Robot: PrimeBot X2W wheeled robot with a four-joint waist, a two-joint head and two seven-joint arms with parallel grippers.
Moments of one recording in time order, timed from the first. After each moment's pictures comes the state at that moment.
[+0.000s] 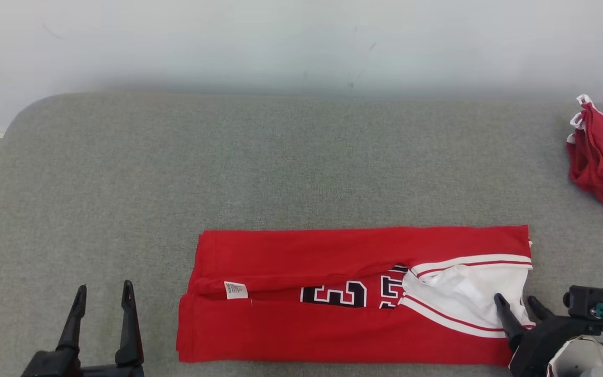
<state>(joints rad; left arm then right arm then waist) -0.02 0.11 0.03 0.14 -0.19 -0.06 -0.26 -0.16 -0.34 0.01 0.50 0.48 0.13 0.12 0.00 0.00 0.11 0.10</state>
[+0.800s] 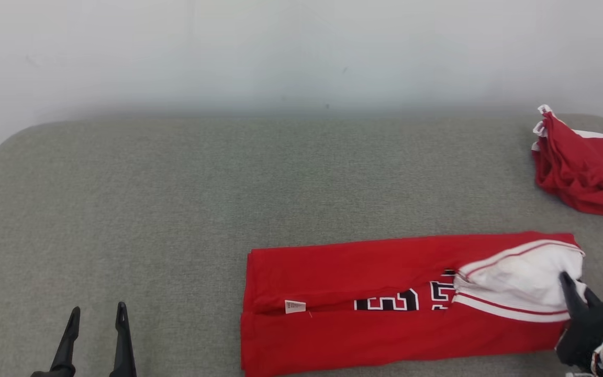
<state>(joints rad) 0.03 0.07 0.11 0.14 -0.11 -0.11 -0.26 -0.18 -0.48 -0.02 0.55 0.51 0.13 0.02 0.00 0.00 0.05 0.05</state>
